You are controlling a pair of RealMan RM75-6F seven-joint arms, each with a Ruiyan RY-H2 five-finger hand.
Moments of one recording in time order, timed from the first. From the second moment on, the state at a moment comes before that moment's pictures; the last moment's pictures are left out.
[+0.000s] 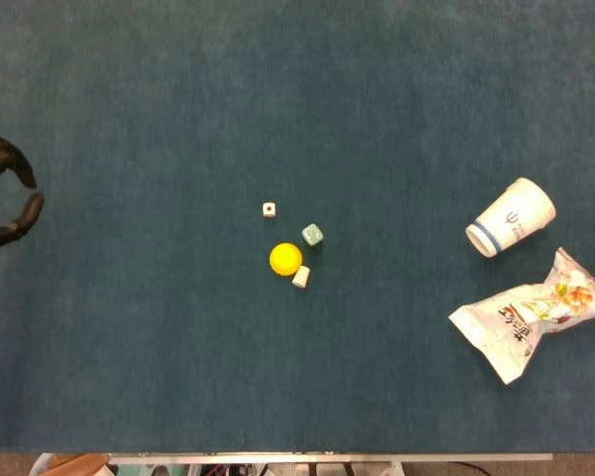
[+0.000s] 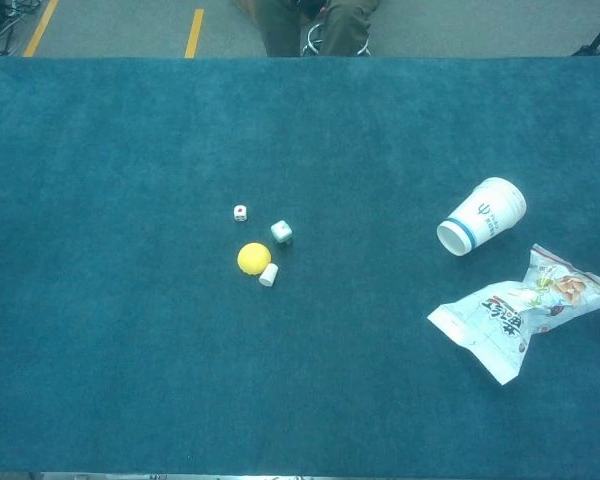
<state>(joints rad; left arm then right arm) -0.24 -1.20 -0.12 -1.49 1.62 1.51 -0.30 0.19 -1.22 -0.10 -1.92 -1.53 1.72 -0.79</state>
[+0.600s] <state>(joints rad) -0.20 -1.22 -0.09 -1.45 1.56 1.51 -0.32 0.10 -1.25 -0.01 -1.82 -1.50 1.72 -0.64</state>
